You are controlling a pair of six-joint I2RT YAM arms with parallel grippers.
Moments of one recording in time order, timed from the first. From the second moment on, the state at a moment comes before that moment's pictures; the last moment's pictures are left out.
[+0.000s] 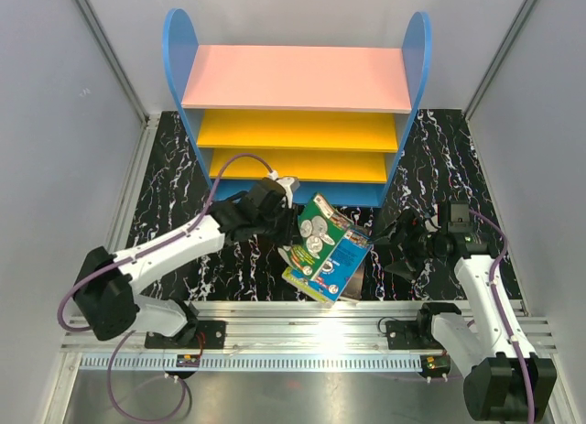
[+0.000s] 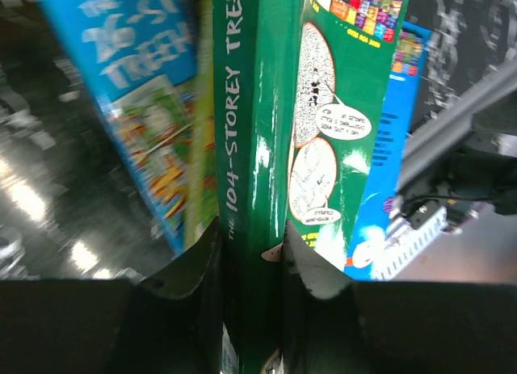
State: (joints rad) left arm -0.82 1.37 0.99 -0.45 0.19 -0.60; right arm -0.01 0.86 0.67 -0.89 -0.63 0.84
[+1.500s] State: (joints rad) left arm -0.39 1.07 1.31 -0.75 0.27 -0.64; right arm 0.03 0.77 0.61 -0.98 -0.65 0.77
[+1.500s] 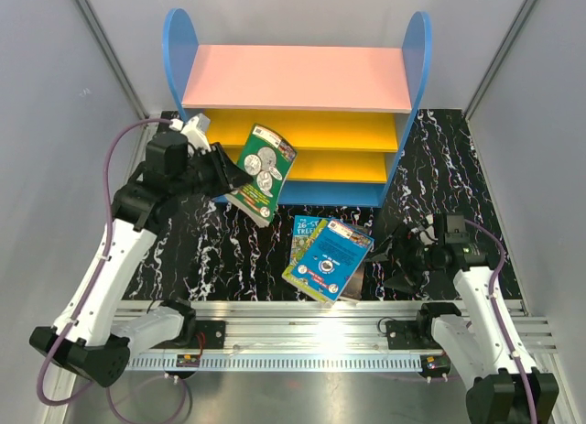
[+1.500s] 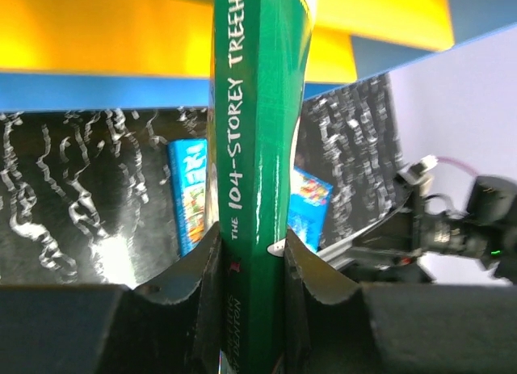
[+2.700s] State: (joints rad) left arm 0.00 1.19 1.17 -0.29 0.28 -0.95; right arm 0.10 0.88 0.69 -0.95 -0.60 0.73
